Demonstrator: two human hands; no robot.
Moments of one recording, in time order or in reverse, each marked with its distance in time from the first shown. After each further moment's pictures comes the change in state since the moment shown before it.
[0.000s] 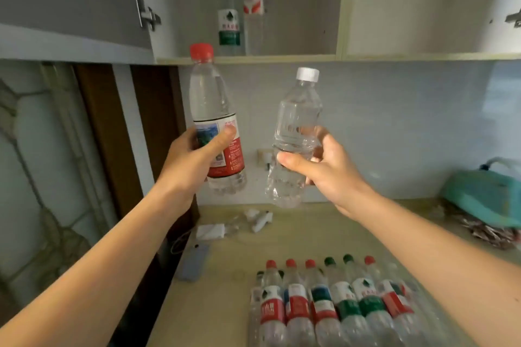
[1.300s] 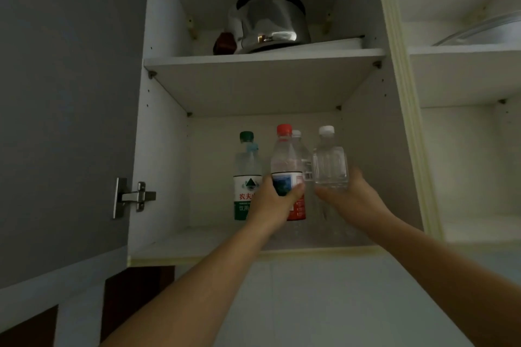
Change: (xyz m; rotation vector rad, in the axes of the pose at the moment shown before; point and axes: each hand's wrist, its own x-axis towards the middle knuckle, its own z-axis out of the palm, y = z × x) left_hand 0.407 0.090 0.090 0.295 -0.015 0.363; right_hand 0.399 -0.085 -0.042 -0.434 0.381 -0.182
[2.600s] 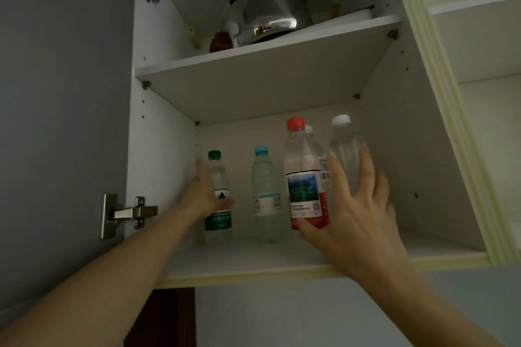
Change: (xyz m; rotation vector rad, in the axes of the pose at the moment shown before) left_hand 0.106 -0.088 -0.133 0.643 0.129 -0.139; right_hand -0.024 0.016 0.051 -0.465 0.236 -0.356
